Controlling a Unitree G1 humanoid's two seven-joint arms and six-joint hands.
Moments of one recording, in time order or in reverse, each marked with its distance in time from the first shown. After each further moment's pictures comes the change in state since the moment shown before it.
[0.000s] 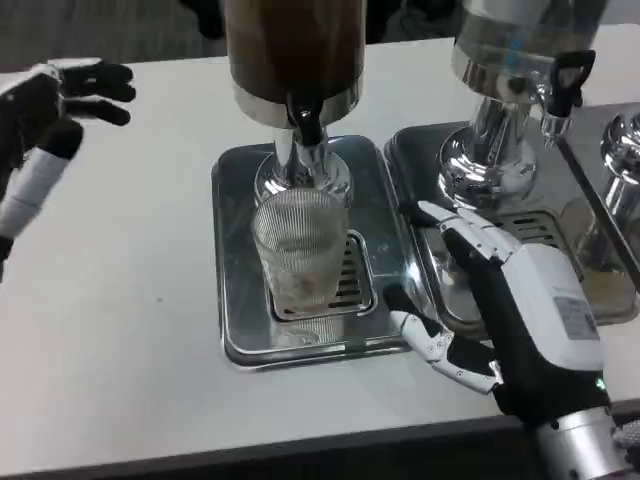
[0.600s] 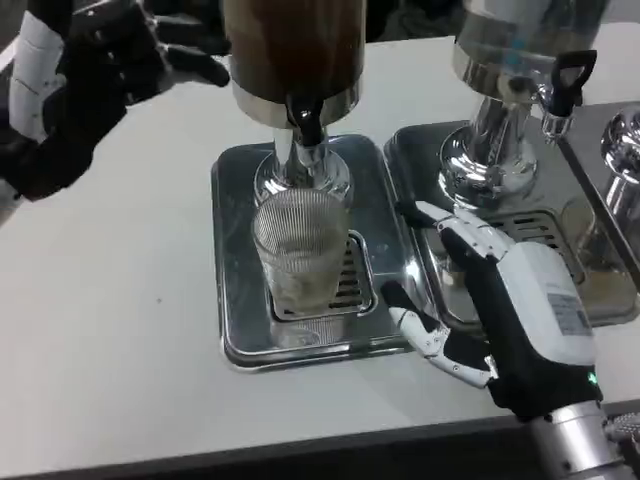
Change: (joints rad) left arm -0.284 -0.025 0.118 -0.018 -0.311 0.630 -0.745; right arm -0.045 0.008 -0.002 0.086 0.005 -0.029 -0.021
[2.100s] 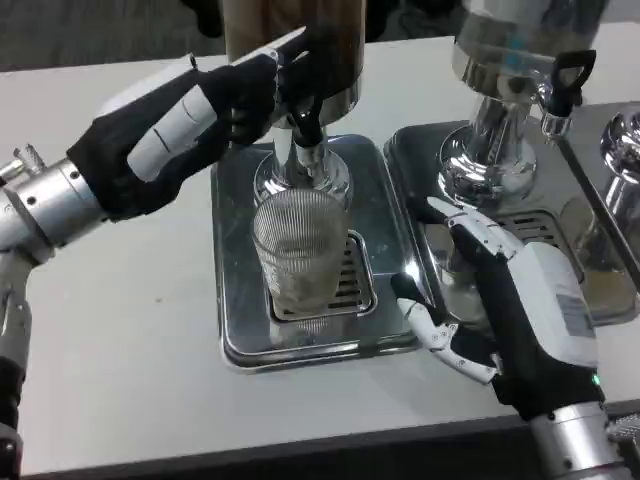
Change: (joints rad) left arm -0.009 -0.095 -0.071 -0.036 0.242 -0.110 -0.087; right arm -0.013 0.011 -0.006 0.048 0.039 -0.026 -0.038
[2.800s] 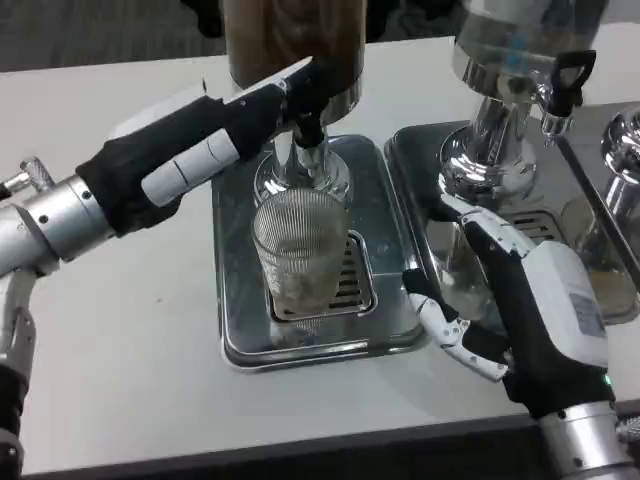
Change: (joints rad) left arm 0.006 0.004 -0.035 0.071 0.087 -0.170 0.046; right arm 0.003 -0.009 -0.015 0.000 0.029 -0.002 0.000
